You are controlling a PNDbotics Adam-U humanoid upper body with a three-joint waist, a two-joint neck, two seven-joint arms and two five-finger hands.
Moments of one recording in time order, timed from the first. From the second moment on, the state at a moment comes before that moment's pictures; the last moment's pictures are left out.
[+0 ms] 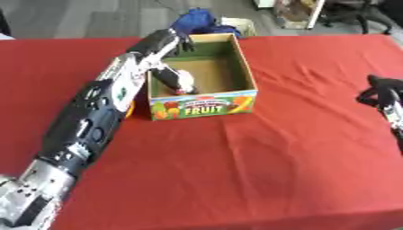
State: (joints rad) left arm -0.94 0.31 -0.19 -1.04 -0.79 -0.16 -0.17; right arm -0.19 -0.27 0.01 -1.83 -0.15 -0.08 0.17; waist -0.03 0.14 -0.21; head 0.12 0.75
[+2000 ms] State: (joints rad) left arm -0.71 0.54 -0.22 -1.09 -0.76 -0.09 -0.38; right arm -0.18 -0.27 0.00 -1.82 -0.15 -0.08 0.17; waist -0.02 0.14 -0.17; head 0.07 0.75
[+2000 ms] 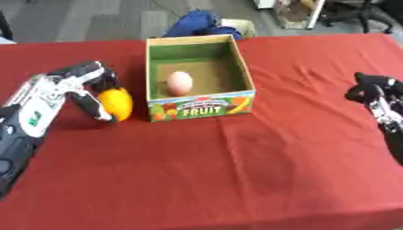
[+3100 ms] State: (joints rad) left arm -0.81 0.52 -0.19 -1.19 -0.80 0.01 0.00; right arm -0.18 -0.27 0.00 -1.82 -0.15 -0.08 0.17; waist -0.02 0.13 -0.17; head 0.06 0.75
